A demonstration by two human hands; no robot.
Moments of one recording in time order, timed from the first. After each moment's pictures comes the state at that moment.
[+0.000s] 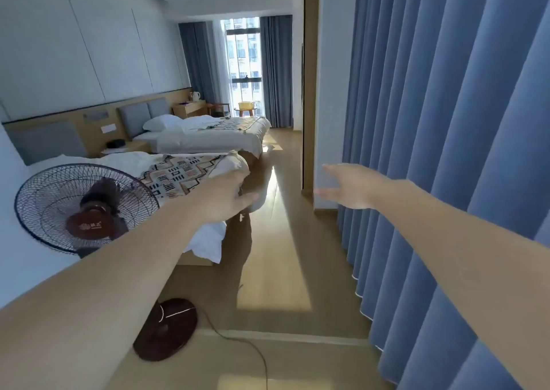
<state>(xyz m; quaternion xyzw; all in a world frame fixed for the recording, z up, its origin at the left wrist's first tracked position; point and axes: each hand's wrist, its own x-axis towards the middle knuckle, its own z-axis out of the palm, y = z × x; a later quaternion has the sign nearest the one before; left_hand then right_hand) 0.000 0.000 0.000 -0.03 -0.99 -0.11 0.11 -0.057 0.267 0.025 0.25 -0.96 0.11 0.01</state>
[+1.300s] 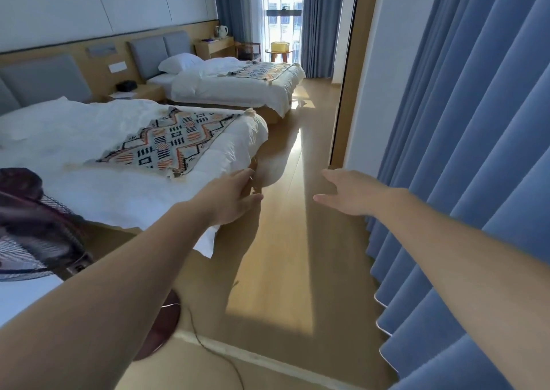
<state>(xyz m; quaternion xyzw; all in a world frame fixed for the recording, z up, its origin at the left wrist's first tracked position) -0.404 -0.062 -0.092 0.07 -0.99 -0.14 0.06 -0.523 0.169 -0.077 0.34 -0.93 0.06 -0.09</state>
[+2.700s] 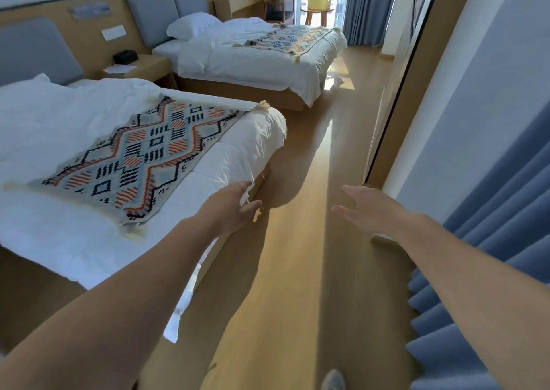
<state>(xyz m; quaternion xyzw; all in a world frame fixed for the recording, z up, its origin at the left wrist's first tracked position) -0.978 -0.291 -0.199 0.21 -0.96 -0.20 0.03 -1.129 -0.043 -0.174 0.33 -0.92 0.09 -0.19</state>
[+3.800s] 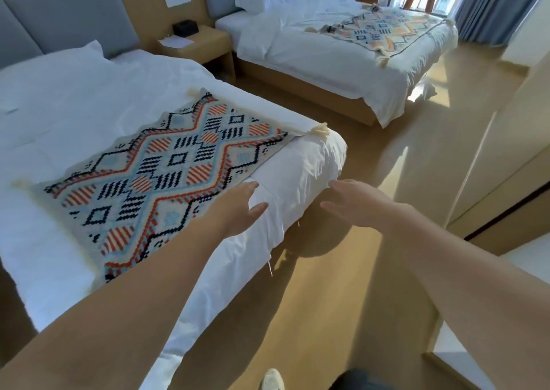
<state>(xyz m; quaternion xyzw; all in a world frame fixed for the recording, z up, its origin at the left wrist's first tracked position) -1.304 -0.603 -0.226 0.34 -0.91 -0.22 -0.01 -1.515 -0.445 -0.206 0.49 -0.85 0.03 -0.18</state>
